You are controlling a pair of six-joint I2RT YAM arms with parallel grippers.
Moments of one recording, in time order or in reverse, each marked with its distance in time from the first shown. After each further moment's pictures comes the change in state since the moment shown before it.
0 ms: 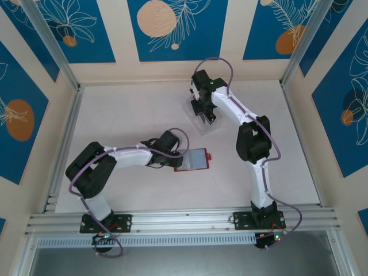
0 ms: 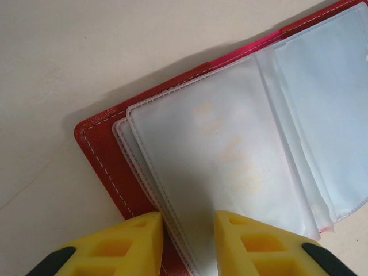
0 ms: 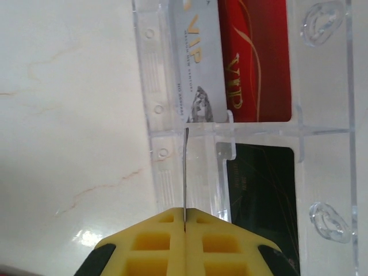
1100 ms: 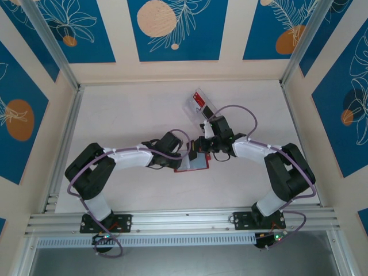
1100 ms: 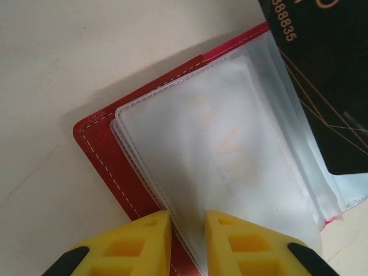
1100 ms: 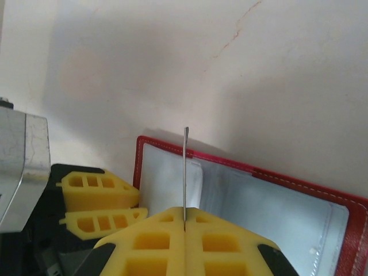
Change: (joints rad) left arm -0.026 -0.015 0.008 -0.050 -0.052 0.031; right arm 0.053 -0.618 -1.249 0.953 -0.496 0.472
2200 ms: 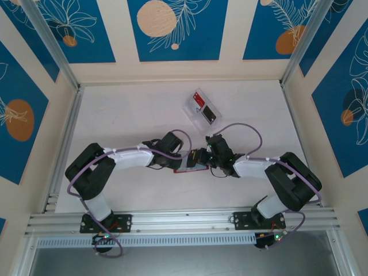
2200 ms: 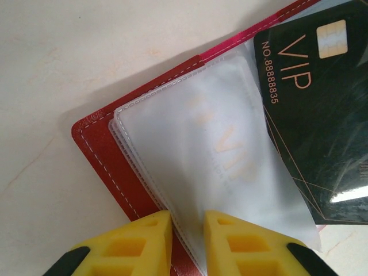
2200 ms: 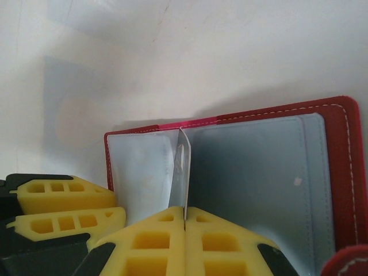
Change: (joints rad) left arm -0.009 0.000 0.016 -0.038 -0.004 0.007; right arm 0.143 -0.095 -0.292 0.325 0.264 0.370
